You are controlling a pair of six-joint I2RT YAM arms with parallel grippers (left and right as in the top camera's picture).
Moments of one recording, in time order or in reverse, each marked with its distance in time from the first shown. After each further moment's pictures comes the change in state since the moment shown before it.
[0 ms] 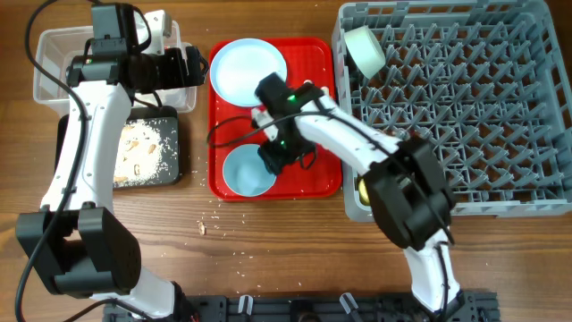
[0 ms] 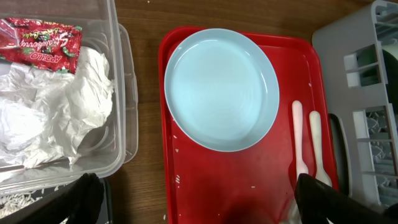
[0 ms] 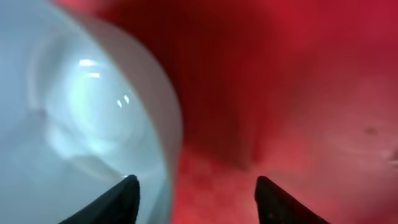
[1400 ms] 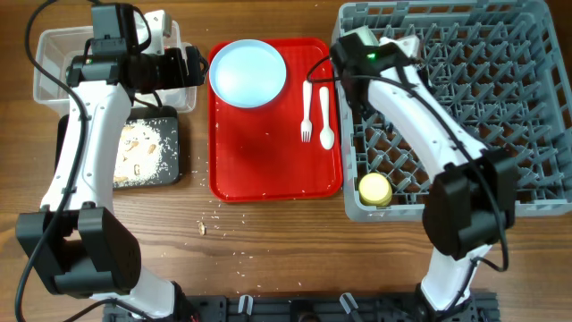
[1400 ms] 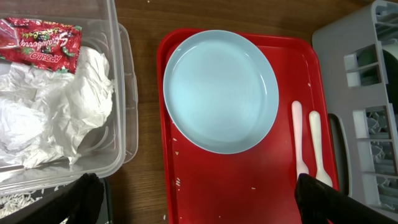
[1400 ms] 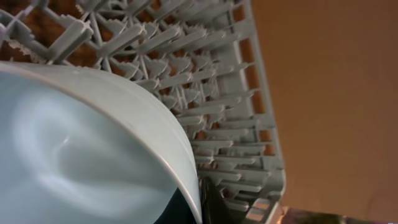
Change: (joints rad) left arm 0.000 0.000 0.000 0.000 0.000 0.000; right arm -0.275 -0.196 0.019 -0.299 1.271 0.529
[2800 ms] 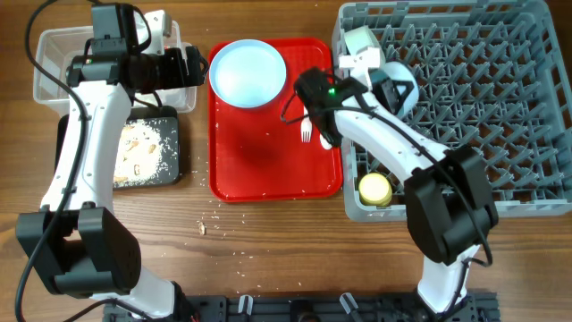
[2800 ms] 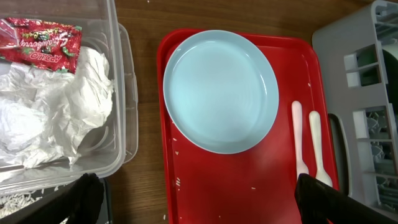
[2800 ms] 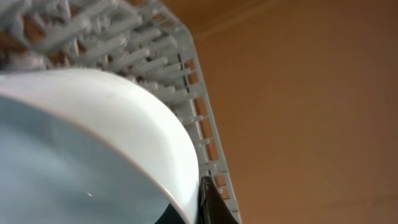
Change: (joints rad) left arm 0.000 0.000 0.000 0.000 0.000 0.000; right arm 0.143 0.019 -0.204 0.236 0.362 -0.072
